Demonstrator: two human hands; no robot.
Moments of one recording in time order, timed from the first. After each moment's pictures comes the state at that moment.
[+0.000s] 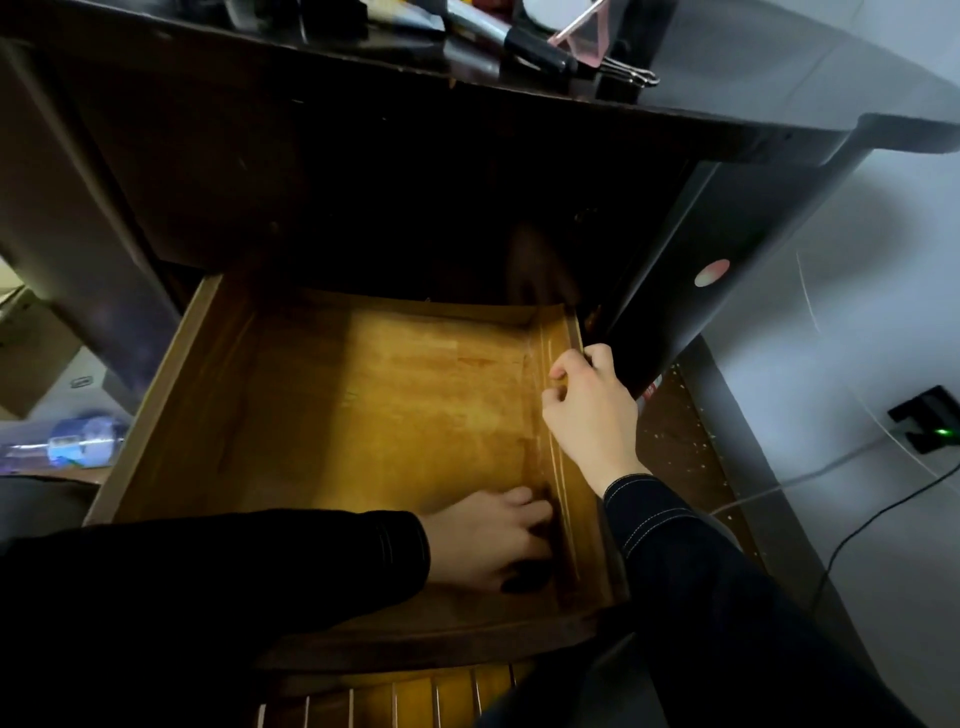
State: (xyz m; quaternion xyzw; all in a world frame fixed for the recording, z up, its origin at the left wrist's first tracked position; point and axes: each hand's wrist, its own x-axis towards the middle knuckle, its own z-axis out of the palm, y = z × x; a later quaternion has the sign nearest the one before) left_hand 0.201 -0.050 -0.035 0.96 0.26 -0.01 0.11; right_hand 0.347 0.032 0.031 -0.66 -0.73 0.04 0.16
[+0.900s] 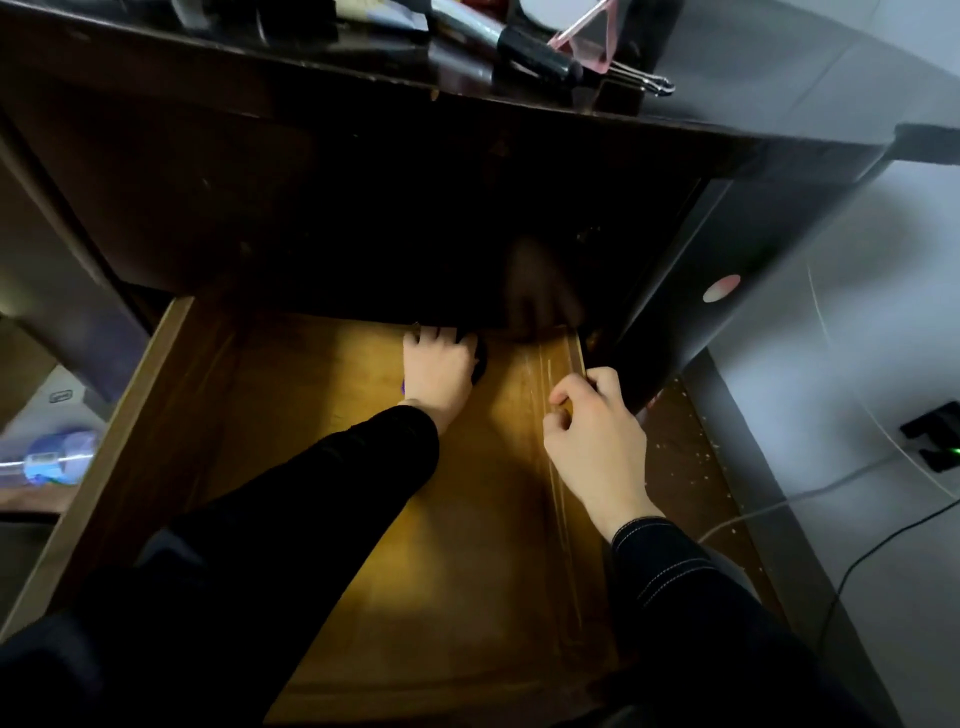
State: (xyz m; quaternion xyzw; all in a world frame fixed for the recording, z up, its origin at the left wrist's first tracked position) left_hand 0.164 0.125 -0.047 0.70 0.70 0.12 -0.06; right_hand 0.350 0.038 0.025 -0.66 -0.73 0.06 0.18
